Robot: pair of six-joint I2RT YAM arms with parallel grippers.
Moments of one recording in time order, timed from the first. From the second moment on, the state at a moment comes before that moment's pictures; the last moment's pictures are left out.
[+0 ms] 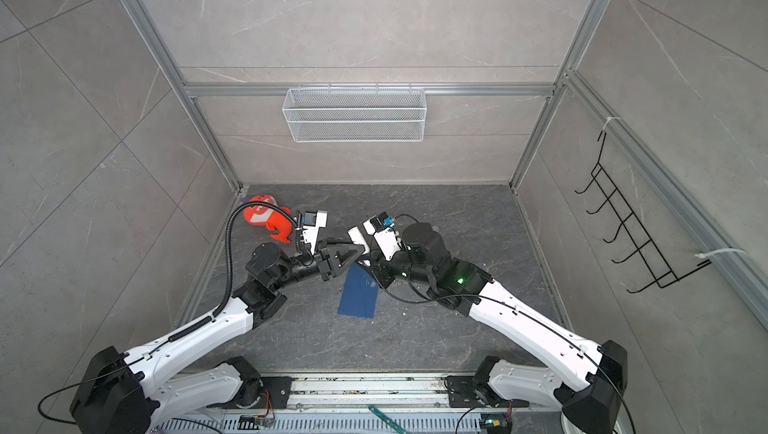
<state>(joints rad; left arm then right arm) -0.68 1.11 0.67 0.62 0.61 -0.76 0.84 1.16 1.09 -0.31 -0.25 0.22</state>
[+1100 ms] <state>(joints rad) -0.68 1.15 0.66 0.72 0.57 -0.81 0.83 1.12 1.07 -0.33 -0.27 0.23</state>
